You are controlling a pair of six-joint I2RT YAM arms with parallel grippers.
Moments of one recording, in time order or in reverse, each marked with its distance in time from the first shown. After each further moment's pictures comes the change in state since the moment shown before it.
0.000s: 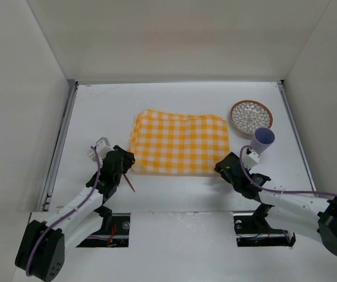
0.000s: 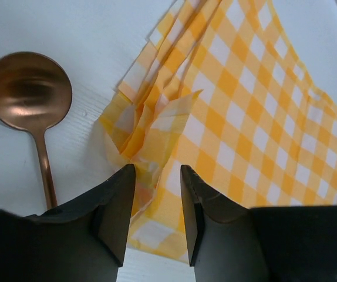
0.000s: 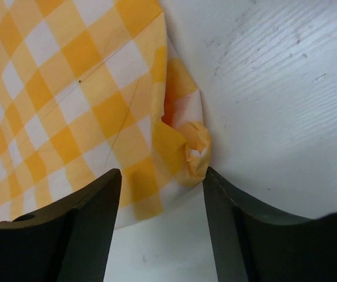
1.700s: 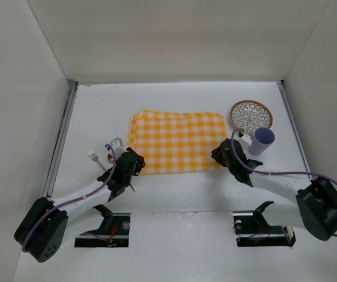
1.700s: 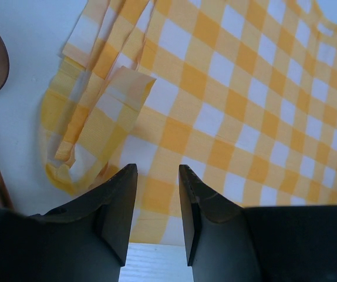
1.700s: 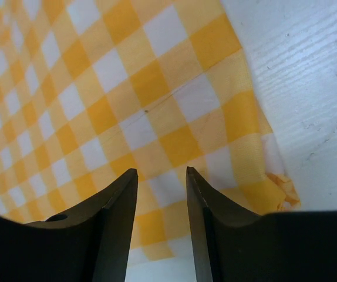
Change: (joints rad) left arm -0.200 0.162 0.029 0.051 -0.107 -0.030; right arm -0.169 0.272 0.141 0.267 -0.175 -0.247
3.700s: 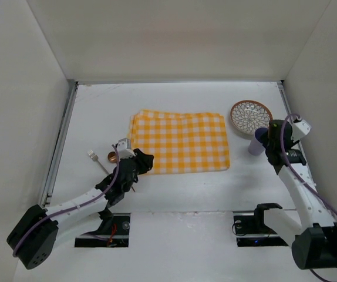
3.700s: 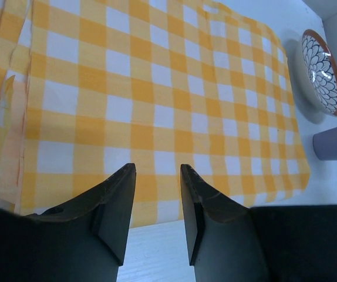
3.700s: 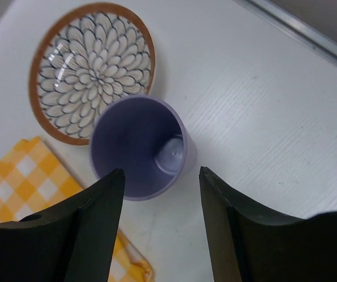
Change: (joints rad) left arm -0.108 -0.146 -0.074 0.208 0.075 0.170; right arm -0.544 -0.346 0.285 -0.554 0.145 -0.295
